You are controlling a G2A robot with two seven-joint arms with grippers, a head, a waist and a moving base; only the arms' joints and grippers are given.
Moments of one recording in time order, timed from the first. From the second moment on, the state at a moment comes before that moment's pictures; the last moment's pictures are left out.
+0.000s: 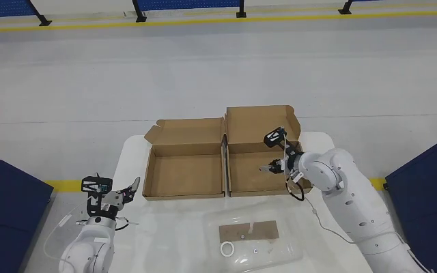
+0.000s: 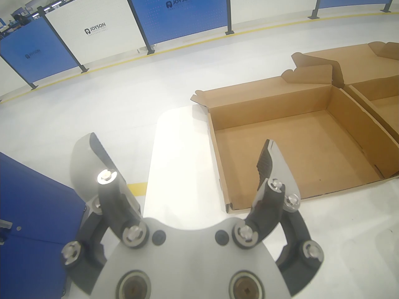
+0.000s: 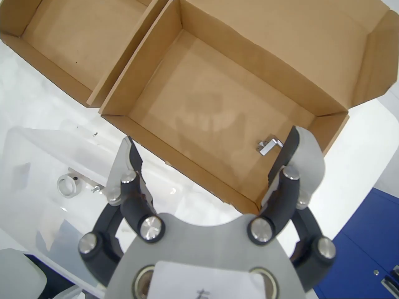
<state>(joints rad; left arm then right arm) 1.73 -1.15 -1.60 -1.80 1.33 0.00 0.00 -1.03 -1.08 1.18 -1.60 -0.94 -0.17 1.07</state>
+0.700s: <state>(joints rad) 1.73 -1.15 -1.60 -1.80 1.33 0.00 0.00 -0.95 -1.03 1.15 -1.76 -0.58 -0.44 1.39</state>
